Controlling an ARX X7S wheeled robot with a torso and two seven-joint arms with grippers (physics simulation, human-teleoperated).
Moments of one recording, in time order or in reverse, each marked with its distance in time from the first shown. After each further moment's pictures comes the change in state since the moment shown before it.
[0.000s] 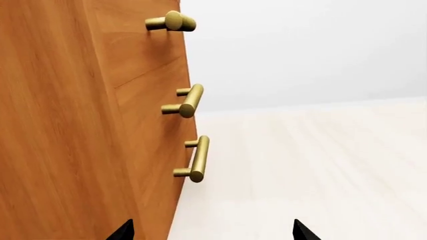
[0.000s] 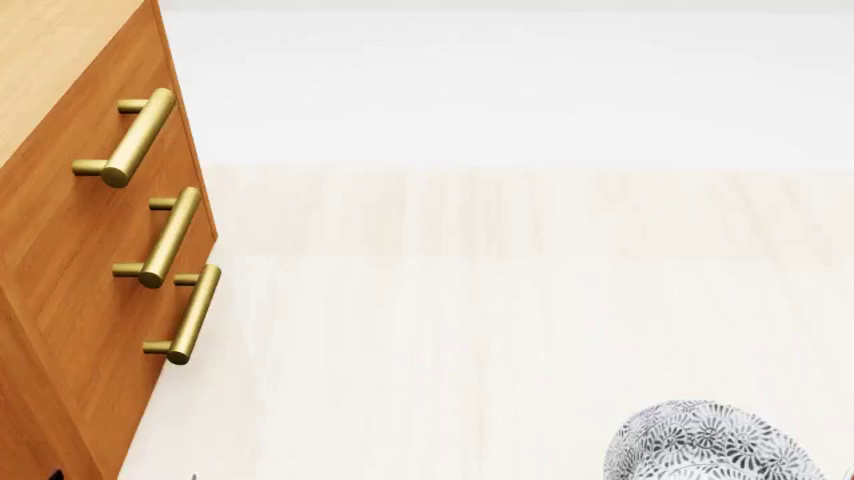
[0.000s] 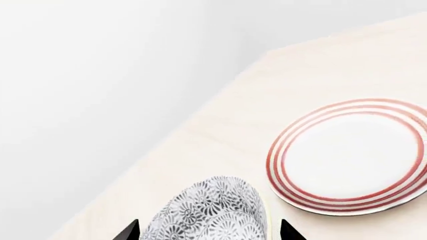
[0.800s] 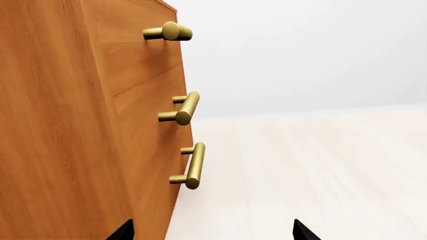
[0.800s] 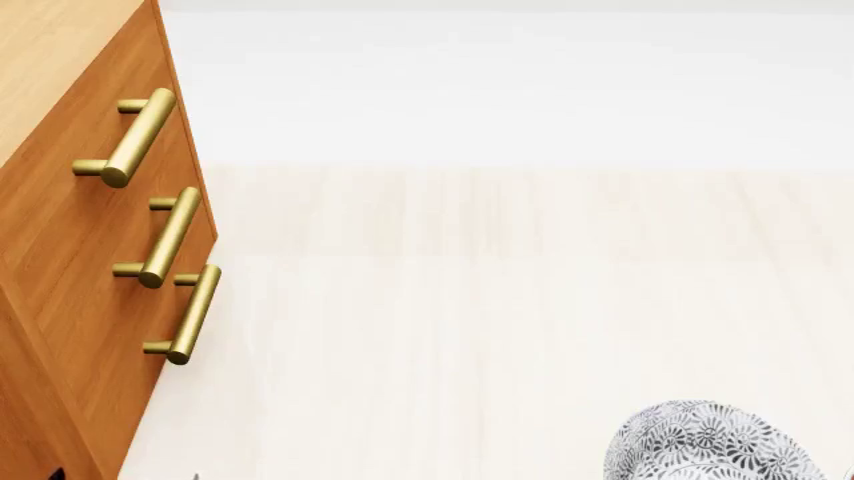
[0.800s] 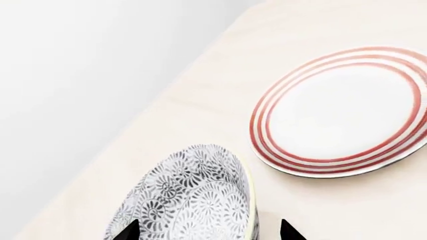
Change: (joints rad) left arm 0.005 -0.024 0.022 -0.008 -0.015 0.052 -0.010; right arm 0.074 0.046 0.006 0.088 0.153 0.088 0.067
